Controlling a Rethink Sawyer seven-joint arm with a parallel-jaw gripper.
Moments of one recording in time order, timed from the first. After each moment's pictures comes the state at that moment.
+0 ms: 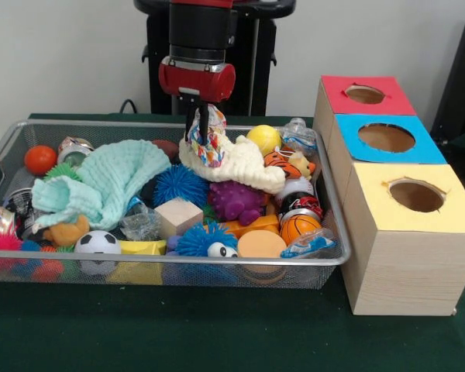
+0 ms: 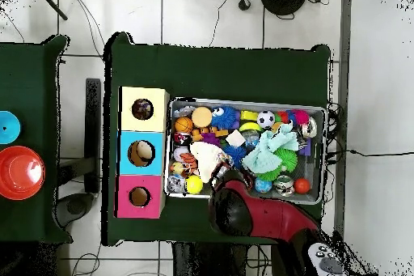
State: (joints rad) arm -0.46 -0.71 0.04 2.05 -0.30 -0.07 2.15
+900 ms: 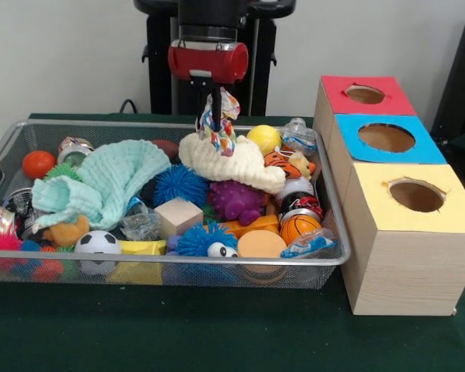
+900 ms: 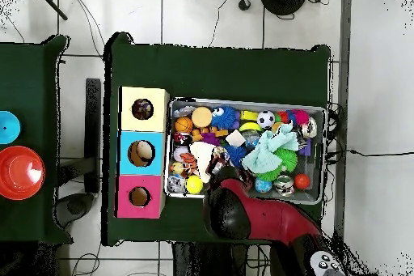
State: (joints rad) arm -0.48 -0.81 0.12 2.09 -0.27 -0.08 2.15
